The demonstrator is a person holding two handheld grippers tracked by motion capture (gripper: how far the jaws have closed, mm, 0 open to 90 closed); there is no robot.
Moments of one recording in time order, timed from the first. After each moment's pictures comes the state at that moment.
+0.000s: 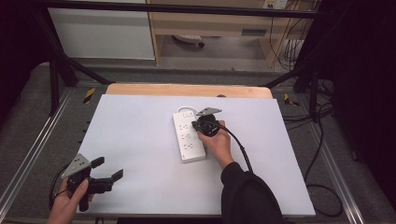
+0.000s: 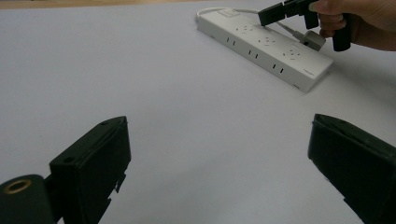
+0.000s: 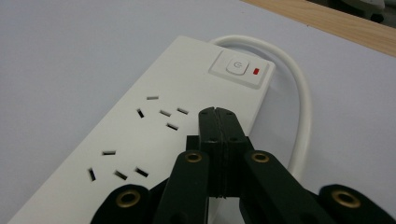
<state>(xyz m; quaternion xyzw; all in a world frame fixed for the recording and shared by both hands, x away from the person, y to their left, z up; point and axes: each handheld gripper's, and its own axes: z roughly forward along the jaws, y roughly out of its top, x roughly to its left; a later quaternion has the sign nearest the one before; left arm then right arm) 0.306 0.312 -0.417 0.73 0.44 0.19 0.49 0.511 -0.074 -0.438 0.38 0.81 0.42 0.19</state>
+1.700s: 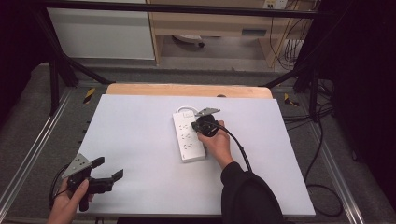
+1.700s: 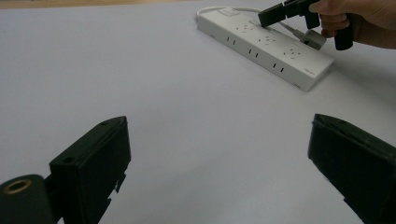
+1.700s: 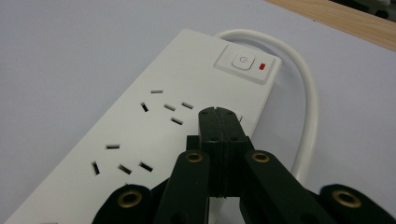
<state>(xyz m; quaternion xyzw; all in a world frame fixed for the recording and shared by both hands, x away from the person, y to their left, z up) 0.307 0.312 -0.417 0.73 0.43 0.20 0.48 0.511 -0.072 -0.437 0.37 0.81 0.41 0.18</state>
